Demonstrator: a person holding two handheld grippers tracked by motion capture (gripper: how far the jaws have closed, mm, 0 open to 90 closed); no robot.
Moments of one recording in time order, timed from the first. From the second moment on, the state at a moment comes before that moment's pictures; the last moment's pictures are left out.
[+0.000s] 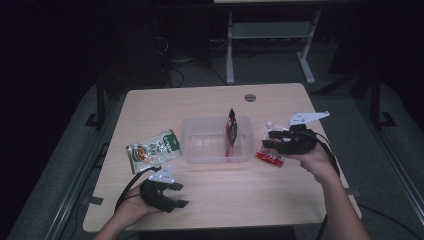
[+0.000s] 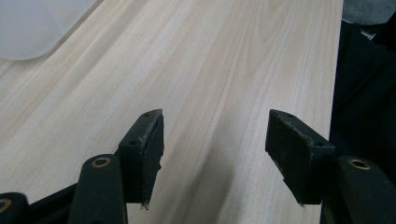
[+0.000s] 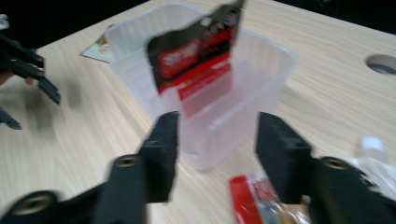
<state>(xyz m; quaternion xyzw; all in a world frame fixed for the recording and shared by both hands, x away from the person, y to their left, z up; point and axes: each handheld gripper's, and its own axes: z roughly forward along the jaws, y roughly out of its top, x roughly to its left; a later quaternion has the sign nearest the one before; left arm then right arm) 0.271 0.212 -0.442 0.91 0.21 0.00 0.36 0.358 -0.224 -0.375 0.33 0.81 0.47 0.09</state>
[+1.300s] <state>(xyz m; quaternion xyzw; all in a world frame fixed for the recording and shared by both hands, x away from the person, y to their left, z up) 0.271 0.202 -0.446 0.92 0.21 -0.01 0.34 0.405 -0.226 -0.460 0.41 0.86 0.29 0.15</state>
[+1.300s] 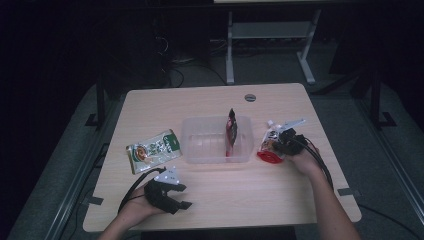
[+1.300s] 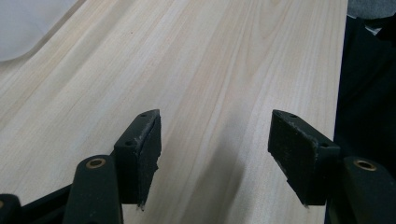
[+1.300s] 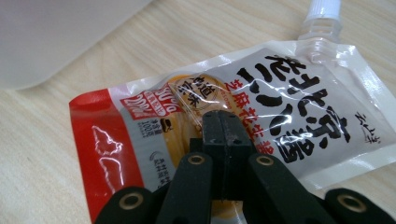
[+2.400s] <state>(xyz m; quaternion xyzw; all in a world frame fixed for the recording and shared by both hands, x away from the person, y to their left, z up) 0.270 0.202 -0.446 0.91 0.21 0.00 0.35 0.330 -0.186 -0.449 0.29 0.92 0.25 0.07</state>
